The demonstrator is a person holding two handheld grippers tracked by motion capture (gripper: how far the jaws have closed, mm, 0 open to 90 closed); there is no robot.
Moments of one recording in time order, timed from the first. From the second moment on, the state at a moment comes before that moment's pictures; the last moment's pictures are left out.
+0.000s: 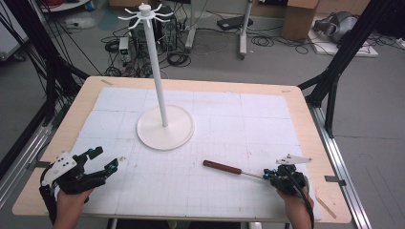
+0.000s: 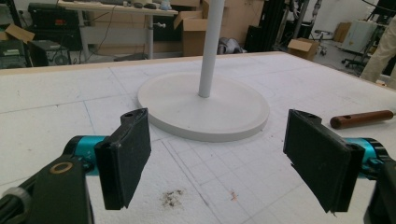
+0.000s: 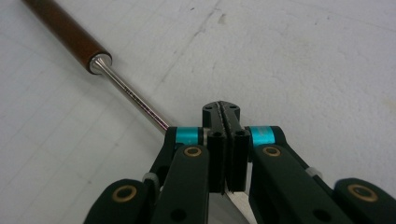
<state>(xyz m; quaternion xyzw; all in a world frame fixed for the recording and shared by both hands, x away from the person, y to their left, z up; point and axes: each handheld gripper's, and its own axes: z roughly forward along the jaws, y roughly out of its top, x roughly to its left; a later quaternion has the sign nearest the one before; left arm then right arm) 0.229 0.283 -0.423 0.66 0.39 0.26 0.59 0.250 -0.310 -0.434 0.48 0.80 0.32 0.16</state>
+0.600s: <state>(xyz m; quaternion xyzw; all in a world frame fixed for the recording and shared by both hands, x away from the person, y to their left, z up) 0.229 0.283 -0.424 0.66 0.39 0.26 0.59 0.226 -0.321 -0.417 0.46 0.77 0.40 0.19</state>
